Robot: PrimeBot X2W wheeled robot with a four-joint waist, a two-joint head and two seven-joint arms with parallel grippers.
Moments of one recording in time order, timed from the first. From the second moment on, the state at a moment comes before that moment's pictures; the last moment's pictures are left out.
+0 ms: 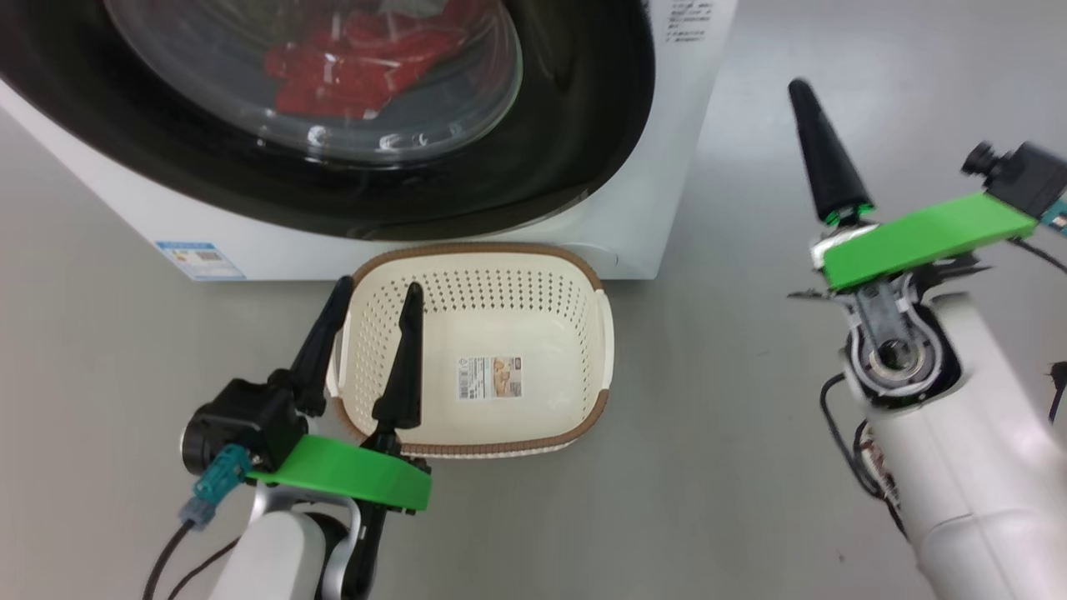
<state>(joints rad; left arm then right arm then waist) -0.35 0.04 -0.22 0.20 -0.33 0.00 -0.21 -0.62 -0.08 0.16 0.36 1.19 0.13 -0.09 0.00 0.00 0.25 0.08</state>
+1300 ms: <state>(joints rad) -0.45 0.03 -0.27 0.15 -0.34 0.03 -0.25 -1.07 -0.16 0.09 0.63 1.71 0.13 0.49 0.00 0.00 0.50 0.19</state>
